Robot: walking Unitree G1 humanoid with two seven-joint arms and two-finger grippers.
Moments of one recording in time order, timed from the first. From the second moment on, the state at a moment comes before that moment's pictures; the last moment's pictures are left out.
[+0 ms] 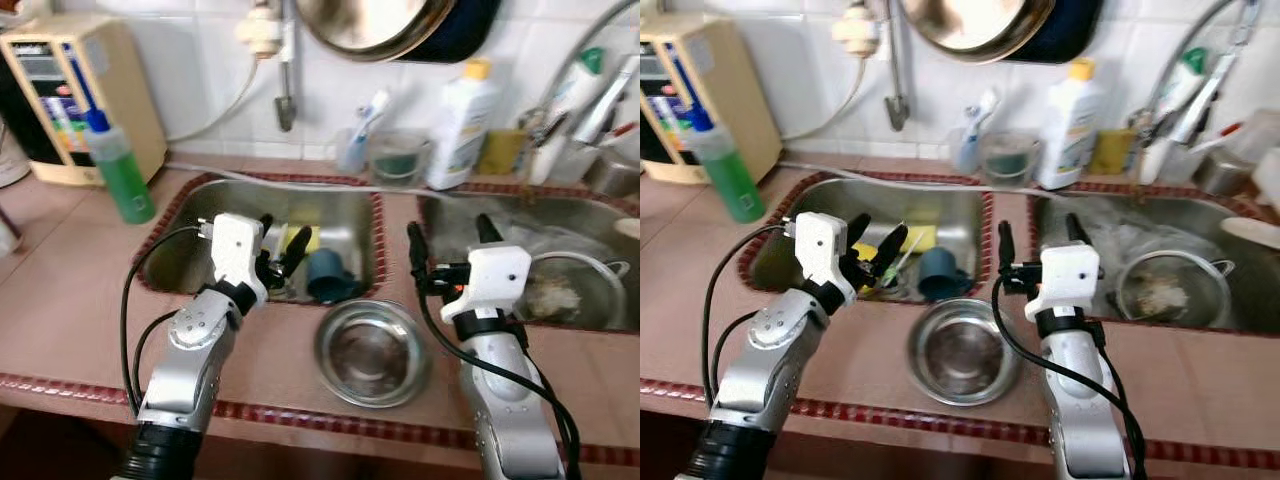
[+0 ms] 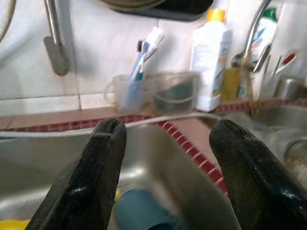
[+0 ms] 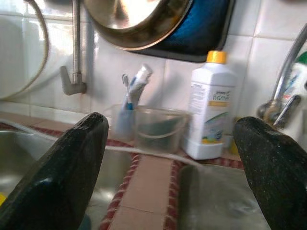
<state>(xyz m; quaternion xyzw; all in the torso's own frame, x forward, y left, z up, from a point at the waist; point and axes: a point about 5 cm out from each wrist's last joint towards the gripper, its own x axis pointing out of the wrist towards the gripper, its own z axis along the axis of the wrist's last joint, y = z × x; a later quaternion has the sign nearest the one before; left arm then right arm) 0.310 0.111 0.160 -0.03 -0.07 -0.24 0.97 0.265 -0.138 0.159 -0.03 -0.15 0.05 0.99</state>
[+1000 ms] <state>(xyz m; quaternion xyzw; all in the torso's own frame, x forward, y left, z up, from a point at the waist) 0.239 0.121 0.142 0.08 -0.04 -0.46 0.88 0.186 -0.155 0.121 0.06 -0.02 0.15 0.99</state>
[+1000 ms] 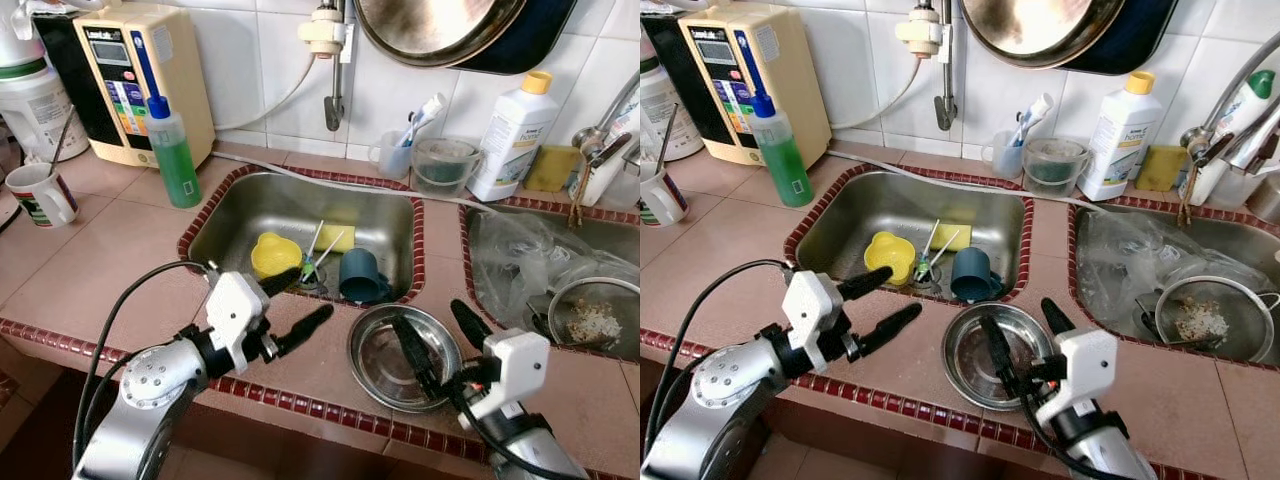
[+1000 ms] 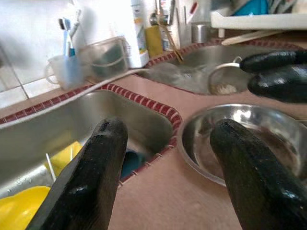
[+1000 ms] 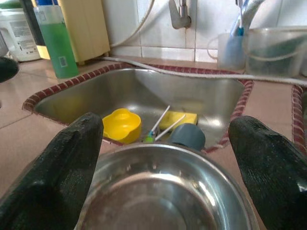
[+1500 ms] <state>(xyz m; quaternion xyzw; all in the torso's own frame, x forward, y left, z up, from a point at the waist) 0.237 0.112 0.140 0.09 -0.04 -0.48 0.87 0.187 -0.175 0.118 0.12 0.00 0.02 0.99</state>
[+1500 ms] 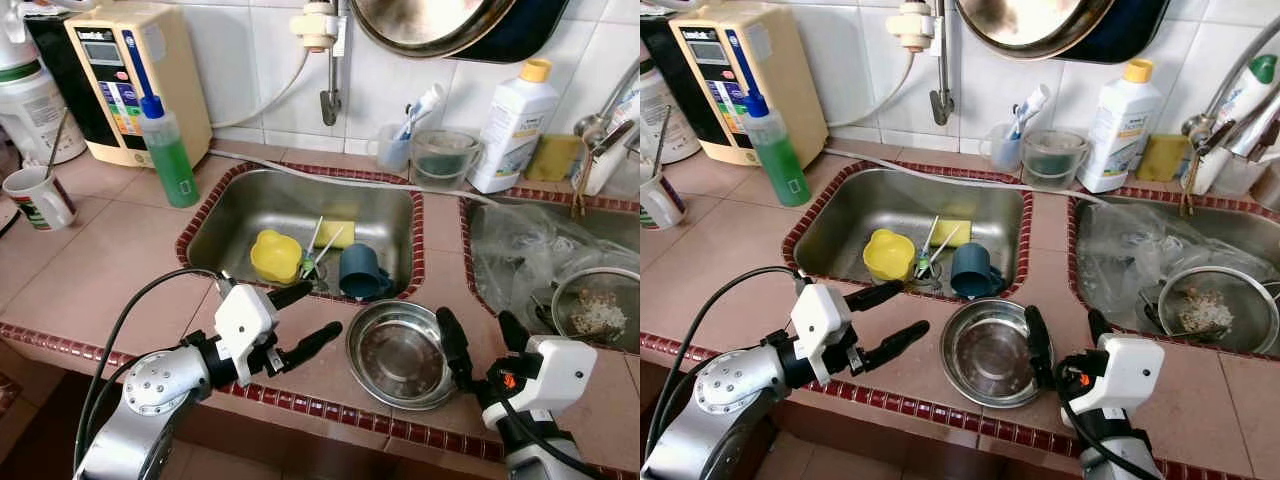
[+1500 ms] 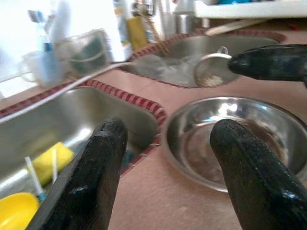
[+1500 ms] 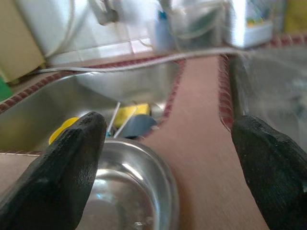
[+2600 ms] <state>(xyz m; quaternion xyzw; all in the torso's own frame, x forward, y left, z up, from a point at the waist) 0.231 0.097 0.140 0.10 -0.02 -0.52 0.85 0.219 -0.182 0.111 0.16 0.06 0.09 0.98</state>
